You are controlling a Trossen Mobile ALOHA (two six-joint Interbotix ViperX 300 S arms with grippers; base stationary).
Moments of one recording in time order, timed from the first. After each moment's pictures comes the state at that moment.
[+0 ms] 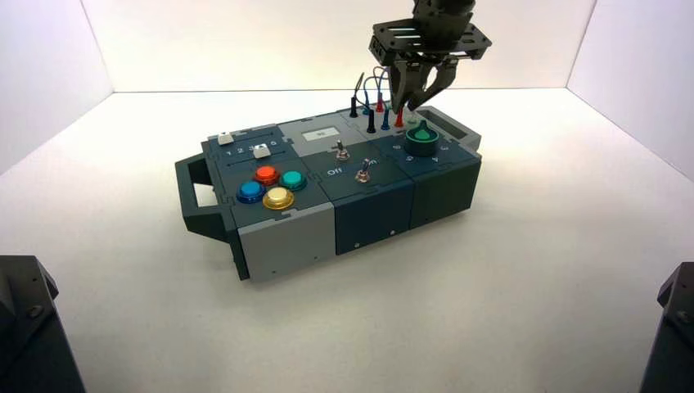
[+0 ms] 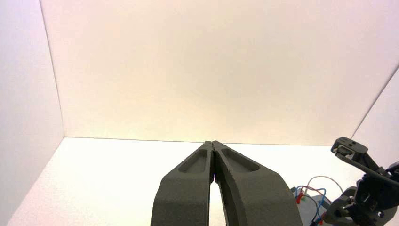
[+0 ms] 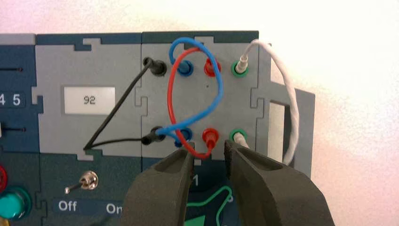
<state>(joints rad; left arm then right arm) -0.15 -1.23 1.20 -0.01 0.14 -0.16 0.51 0.16 0.51 0.05 0.53 0.04</state>
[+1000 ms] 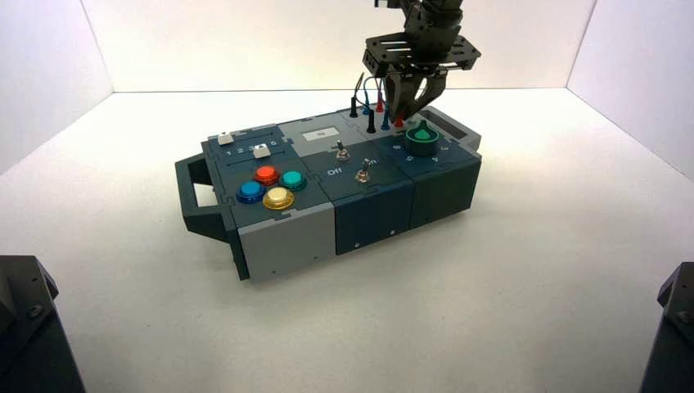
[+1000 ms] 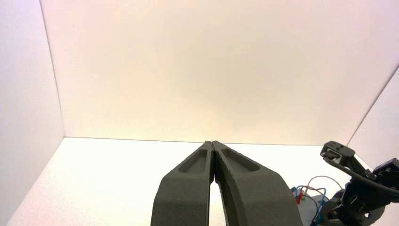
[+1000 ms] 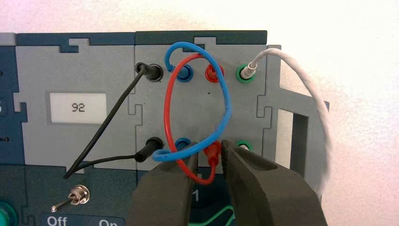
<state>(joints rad) -0.15 -1.23 1.20 -0.01 0.14 -0.16 0.51 0.22 0.48 0.05 0.53 0.04</state>
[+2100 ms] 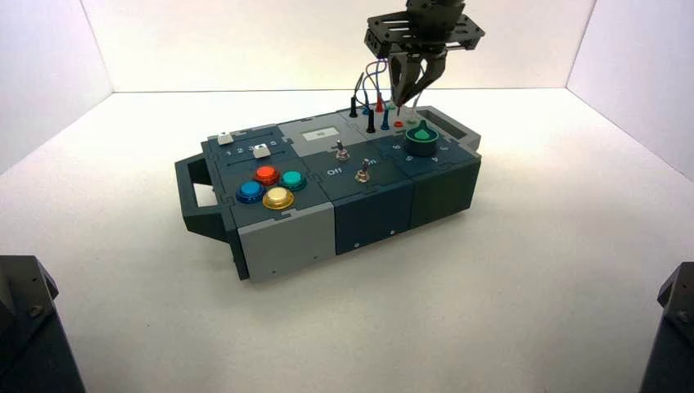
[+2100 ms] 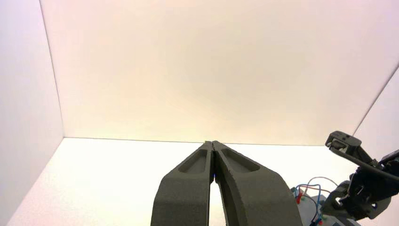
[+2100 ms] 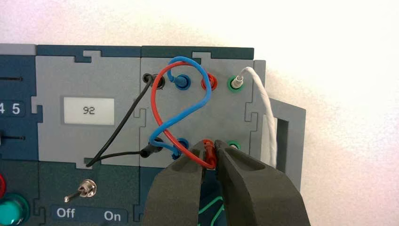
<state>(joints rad) -0.15 -1.23 1.20 -0.01 0.14 -0.16 0.51 0.17 0.45 0.01 0.58 0.05</state>
